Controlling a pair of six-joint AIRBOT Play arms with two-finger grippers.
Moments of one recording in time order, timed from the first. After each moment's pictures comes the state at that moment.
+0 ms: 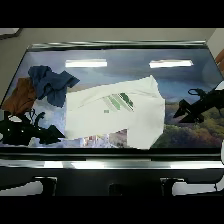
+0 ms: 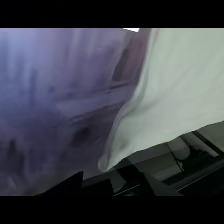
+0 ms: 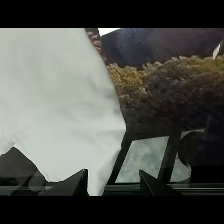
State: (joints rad) left arm 0.38 -1.43 0.76 0.91 -1.34 -1.20; right arm -0.40 -1.60 1.42 -1.19 1.64 1.63
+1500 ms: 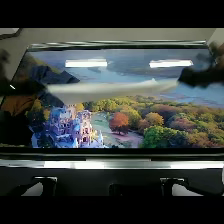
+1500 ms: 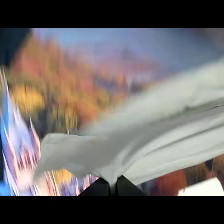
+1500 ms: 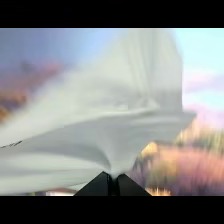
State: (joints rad) left arm 0.23 -1.13 1.47 0.88 -1.22 -1.23; right arm -0.28 -1.35 1.70 -1.08 1.20 1.44
